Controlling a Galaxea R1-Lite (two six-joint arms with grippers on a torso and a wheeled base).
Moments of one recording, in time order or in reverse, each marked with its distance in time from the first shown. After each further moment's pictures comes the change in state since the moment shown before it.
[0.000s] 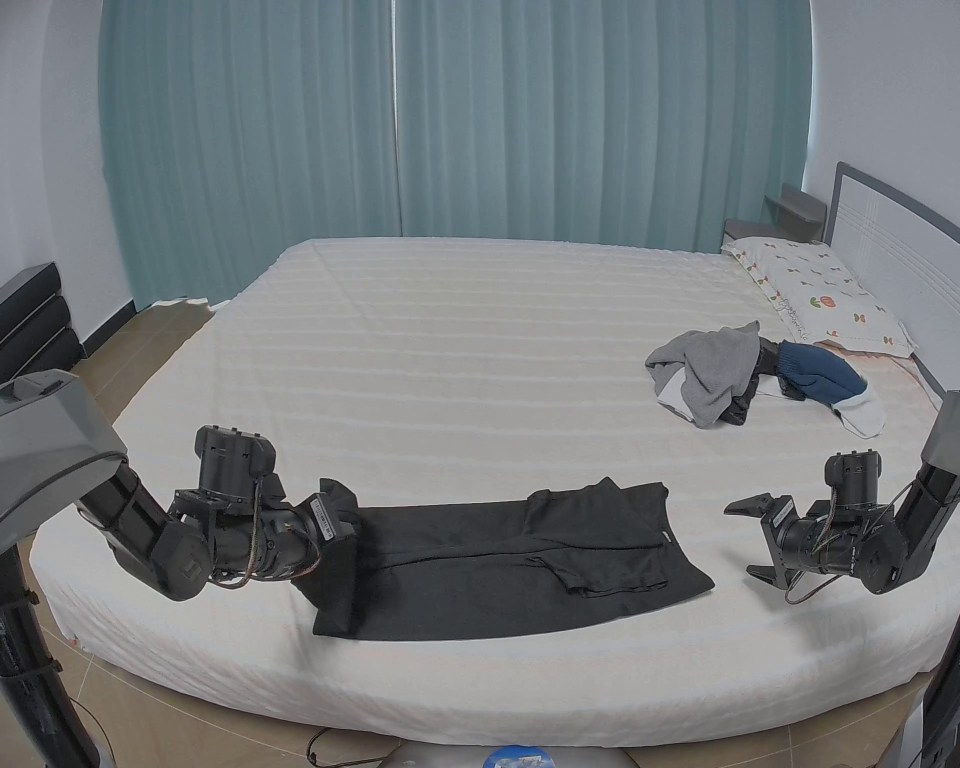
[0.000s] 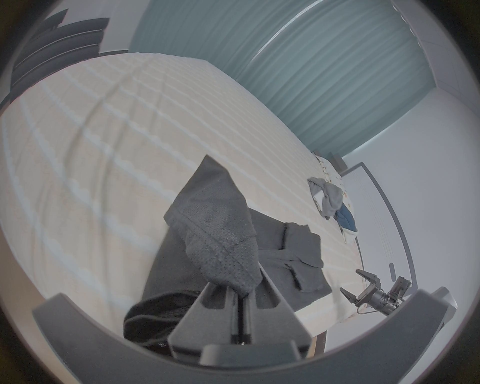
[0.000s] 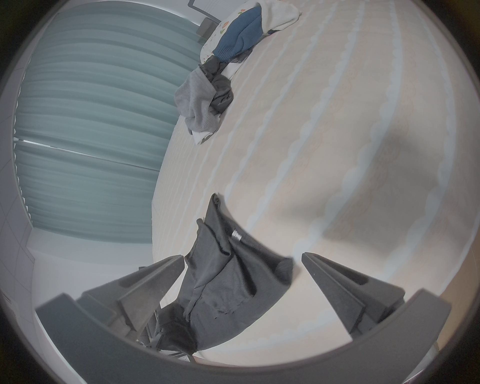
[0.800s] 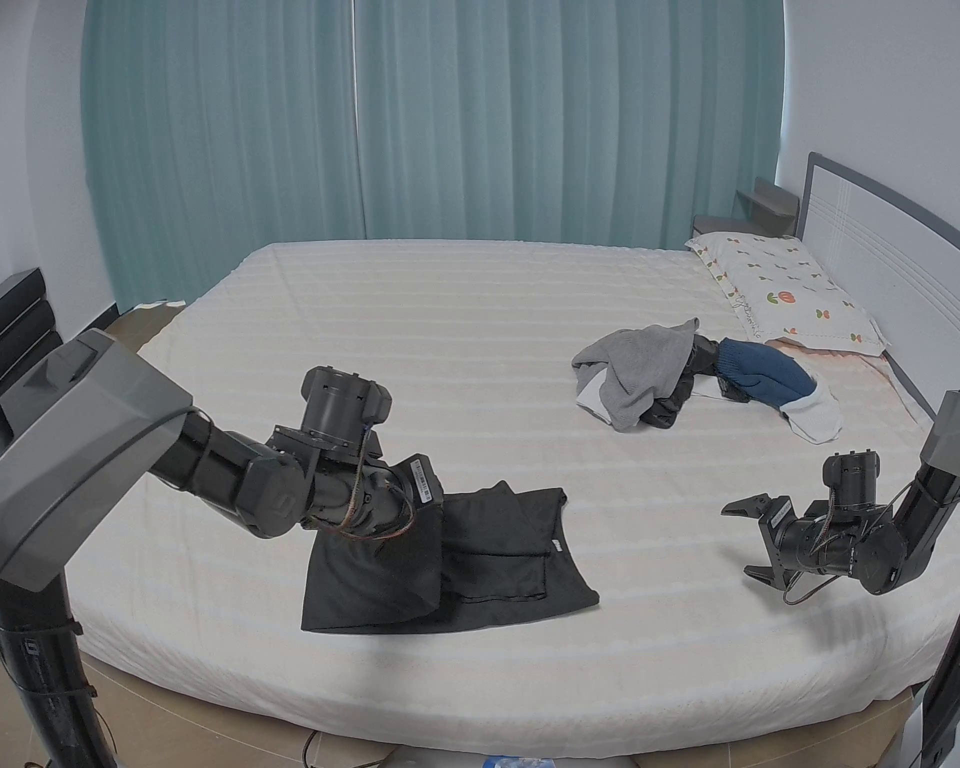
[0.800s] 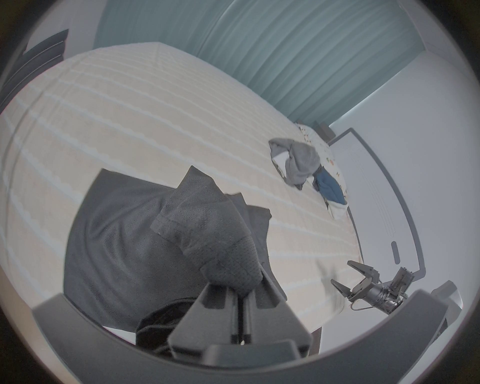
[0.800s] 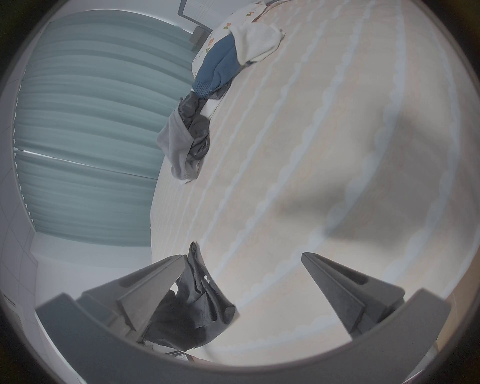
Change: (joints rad) left arm -0.188 0.129 -0.465 0.406 0.056 0.000; right arm 0.011 0.000 0.000 0.000 0.000 0.000
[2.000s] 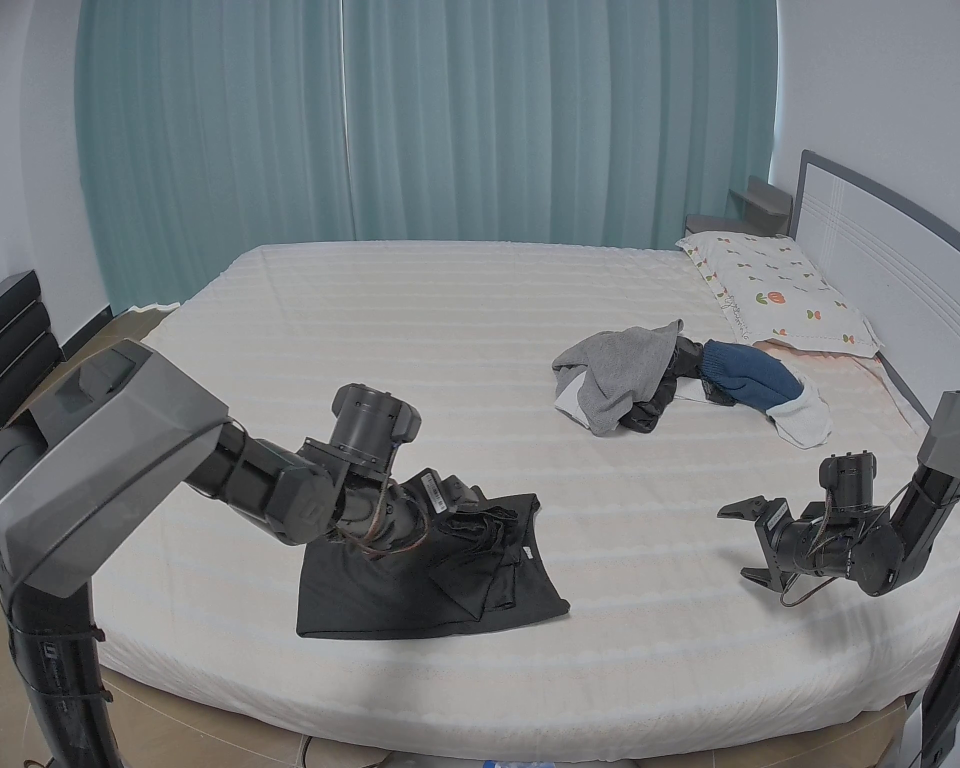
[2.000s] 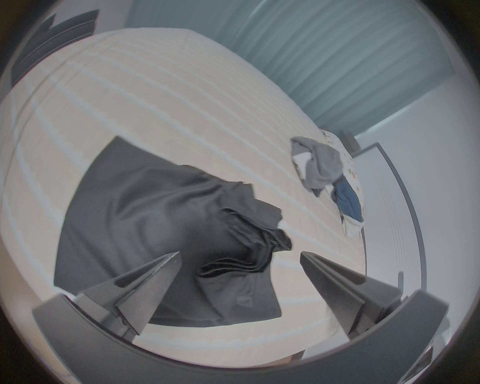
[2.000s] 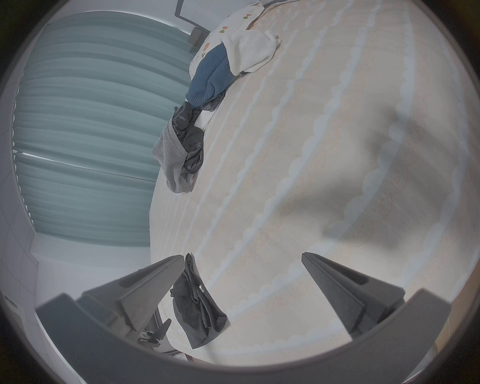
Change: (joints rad) left arm 0.006 0.013 0.040 0.032 0.078 -0.192; right arm 0.023 0.003 0.001 0.000 -0.003 -0.003
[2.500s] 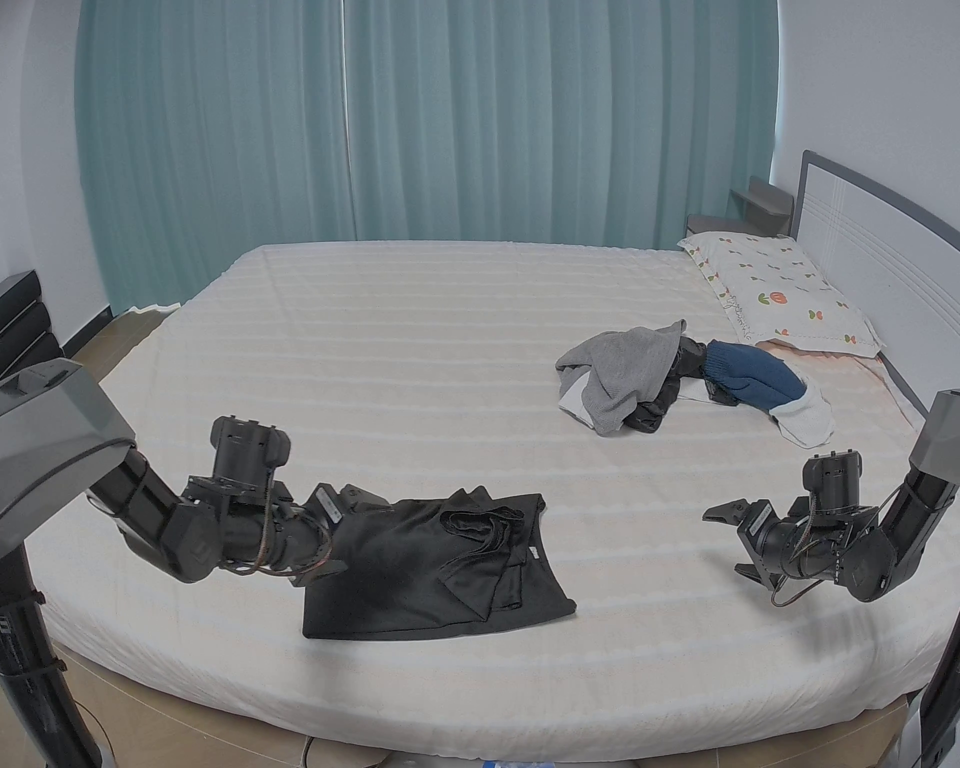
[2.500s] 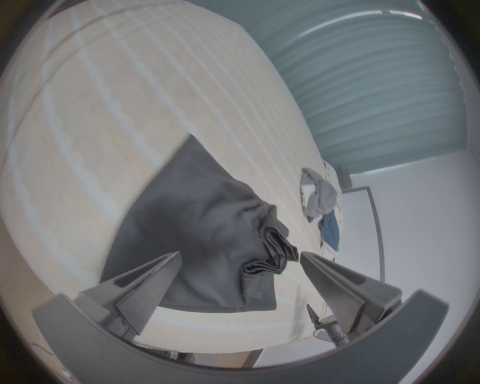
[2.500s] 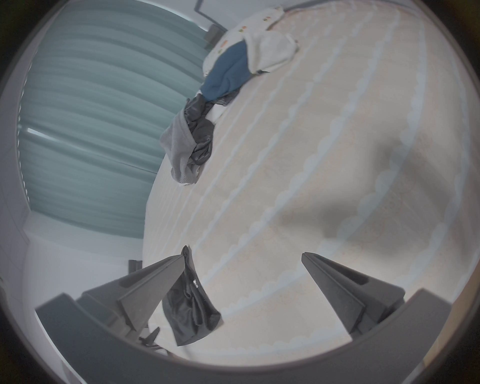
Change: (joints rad) left arm 0.232 -0.118 0.390 -0.349 -0.244 -0.126; right arm 0.112 -0.018 -0.009 0.009 -0.157 -0.122
